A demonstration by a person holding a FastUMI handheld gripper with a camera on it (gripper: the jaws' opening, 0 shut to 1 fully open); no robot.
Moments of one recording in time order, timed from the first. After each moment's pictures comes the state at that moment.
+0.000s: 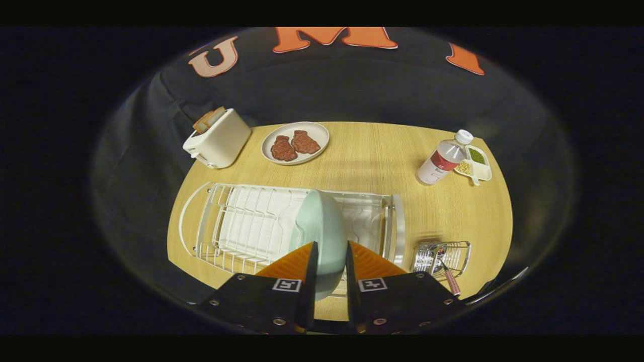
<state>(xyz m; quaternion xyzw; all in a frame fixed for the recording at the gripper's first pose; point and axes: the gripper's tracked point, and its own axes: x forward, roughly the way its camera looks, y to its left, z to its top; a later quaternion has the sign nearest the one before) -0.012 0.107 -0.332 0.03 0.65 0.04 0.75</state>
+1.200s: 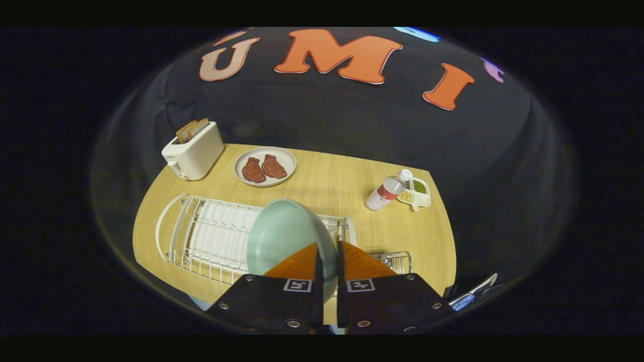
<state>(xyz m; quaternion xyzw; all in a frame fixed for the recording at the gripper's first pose) 0.004 0.079 -0.261 -0.08 0.58 -0.05 0.81</state>
